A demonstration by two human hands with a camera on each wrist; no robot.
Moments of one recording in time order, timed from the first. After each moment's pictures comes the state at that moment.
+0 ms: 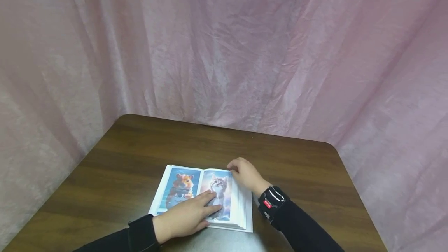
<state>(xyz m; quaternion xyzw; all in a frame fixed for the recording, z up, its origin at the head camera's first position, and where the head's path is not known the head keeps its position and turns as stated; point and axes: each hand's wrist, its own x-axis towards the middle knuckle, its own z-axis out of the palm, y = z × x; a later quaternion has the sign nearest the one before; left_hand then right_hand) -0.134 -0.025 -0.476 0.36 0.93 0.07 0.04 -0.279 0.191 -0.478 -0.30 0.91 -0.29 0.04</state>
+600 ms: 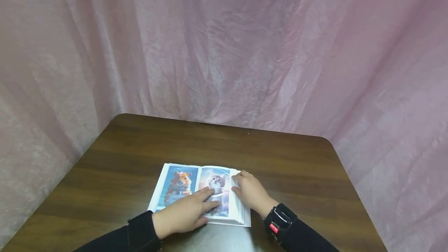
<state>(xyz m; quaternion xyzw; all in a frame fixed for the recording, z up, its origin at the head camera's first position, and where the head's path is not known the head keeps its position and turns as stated) -0.139 -0.028 -0.471 0.33 0.94 0.11 0.07 -0.232 0.205 -0.490 -0.32 0.93 -0.19 -0.01</state>
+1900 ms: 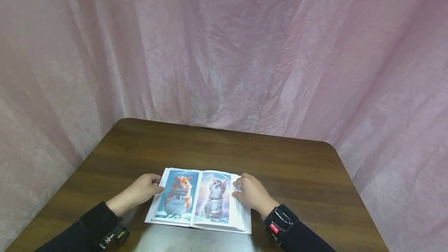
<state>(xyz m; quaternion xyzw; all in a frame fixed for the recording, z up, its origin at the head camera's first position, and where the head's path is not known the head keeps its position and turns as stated) -0.166 -0.155 -0.468 -0.08 0.91 0.40 0.08 -0.237 0.196 -0.485 -0.27 0.94 -0.22 0.04</state>
